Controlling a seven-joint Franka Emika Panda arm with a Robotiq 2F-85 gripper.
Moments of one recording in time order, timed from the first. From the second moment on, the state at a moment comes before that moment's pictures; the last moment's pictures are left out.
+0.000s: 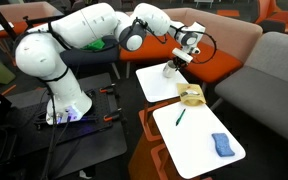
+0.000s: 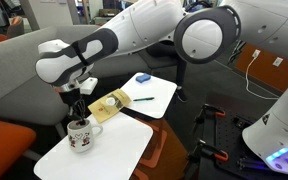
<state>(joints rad) 0.08 1.34 0.19 -0.78 -0.01 1.87 -0.42</state>
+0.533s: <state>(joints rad) 0.10 1.34 0.13 -0.72 -0.05 1.90 -0.29</state>
